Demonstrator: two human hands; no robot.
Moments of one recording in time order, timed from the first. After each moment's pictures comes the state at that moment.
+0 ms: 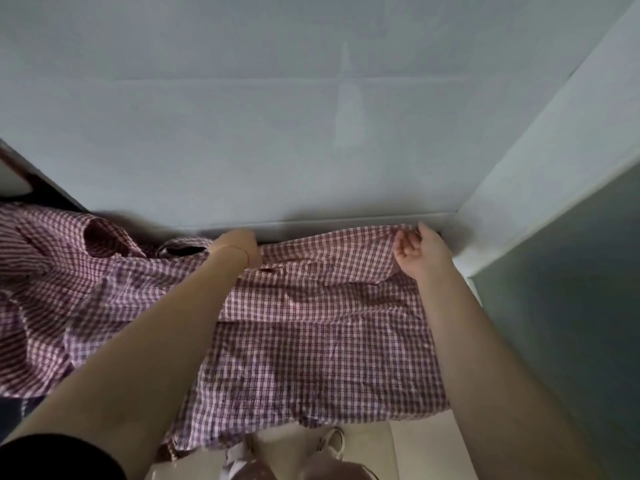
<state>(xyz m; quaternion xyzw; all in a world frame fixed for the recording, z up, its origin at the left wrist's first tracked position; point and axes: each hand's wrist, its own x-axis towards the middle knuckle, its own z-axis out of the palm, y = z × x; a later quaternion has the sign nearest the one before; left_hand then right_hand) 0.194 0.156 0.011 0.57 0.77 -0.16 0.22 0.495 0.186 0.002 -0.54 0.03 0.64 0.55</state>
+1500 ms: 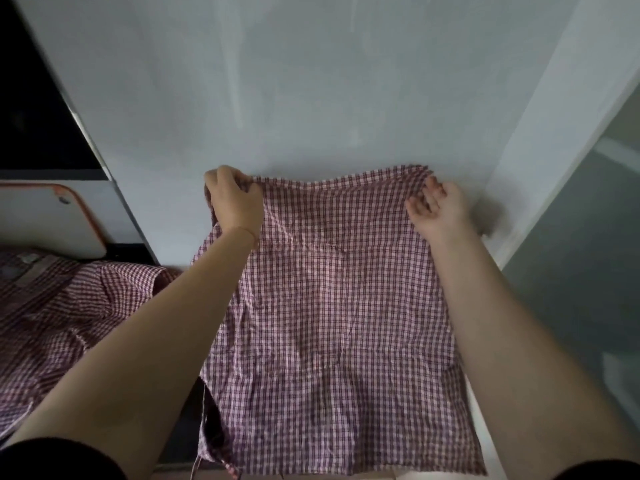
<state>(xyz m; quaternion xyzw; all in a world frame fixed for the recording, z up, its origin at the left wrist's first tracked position) 0.196 0.123 0.209 0.43 0.69 0.59 0.05 0.484 0.181 0.221 -0.39 -0.13 0.63 0.66</state>
